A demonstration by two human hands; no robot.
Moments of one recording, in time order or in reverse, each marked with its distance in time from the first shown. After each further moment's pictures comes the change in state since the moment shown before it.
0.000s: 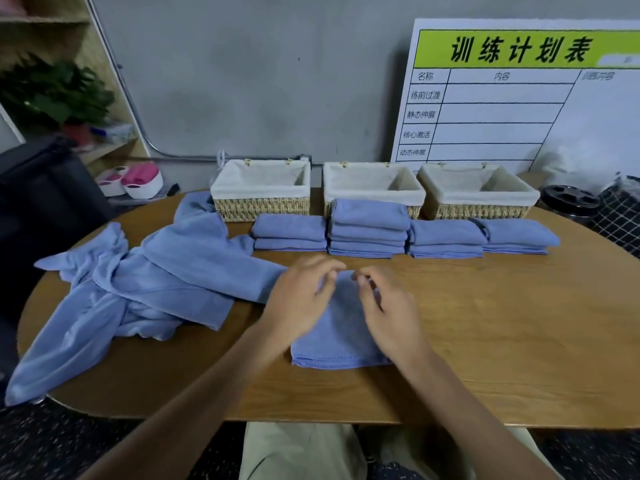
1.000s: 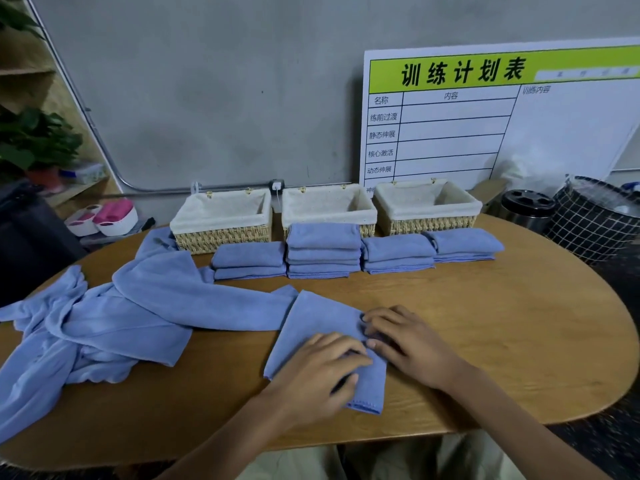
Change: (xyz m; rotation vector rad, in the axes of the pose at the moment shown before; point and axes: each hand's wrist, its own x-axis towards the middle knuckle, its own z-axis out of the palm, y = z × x) left_hand -0.033 0.076 0.053 0.120 -0.341 0.369; right_hand -0.024 0.117 -0.078 -0.216 -0.429 -0.232
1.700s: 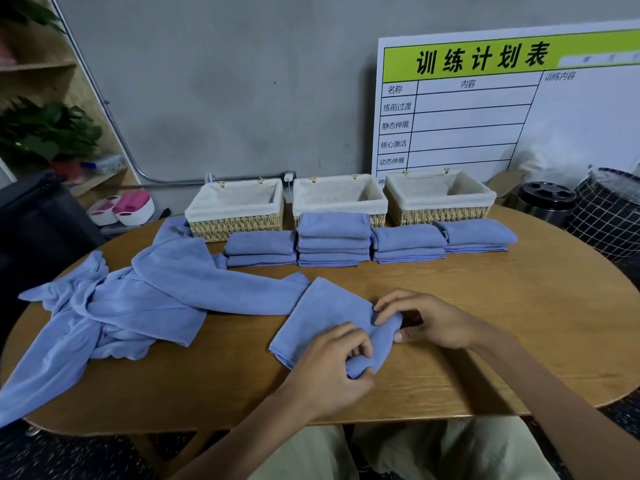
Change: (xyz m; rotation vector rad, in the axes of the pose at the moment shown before) left_hand -0.002 0.030 0.003 -0.331 0.226 -0.273; right_hand 0.014 0.021 -0.035 0.587 -0.269 0.020
